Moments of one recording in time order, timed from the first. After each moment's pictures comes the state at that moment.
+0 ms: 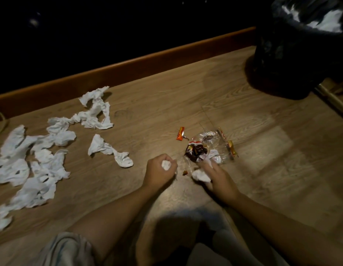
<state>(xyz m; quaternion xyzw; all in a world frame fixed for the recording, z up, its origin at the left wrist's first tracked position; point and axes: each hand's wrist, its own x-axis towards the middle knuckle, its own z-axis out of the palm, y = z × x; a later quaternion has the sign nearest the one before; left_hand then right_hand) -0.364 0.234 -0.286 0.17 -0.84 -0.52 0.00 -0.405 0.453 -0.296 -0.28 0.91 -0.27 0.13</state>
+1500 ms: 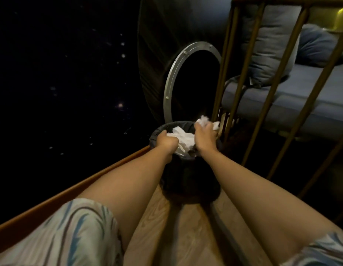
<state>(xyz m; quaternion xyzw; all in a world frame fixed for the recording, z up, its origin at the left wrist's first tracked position) -0.833 0.499 -0.041 0.09 -0.74 -0.67 -0.02 -0.840 0.611 -0.046 0.17 0.81 -0.54 -0.18</state>
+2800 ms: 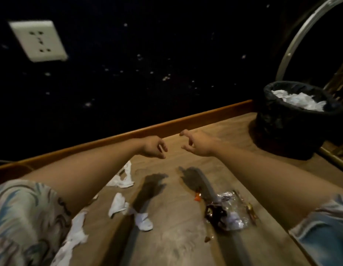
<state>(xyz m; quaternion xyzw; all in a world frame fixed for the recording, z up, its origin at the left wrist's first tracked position) -0.534 0.081 -0.100 0.04 -0.94 -0.24 -0.22 -0.598 0.276 -0.111 -0.36 0.92 -0.11 0.08</state>
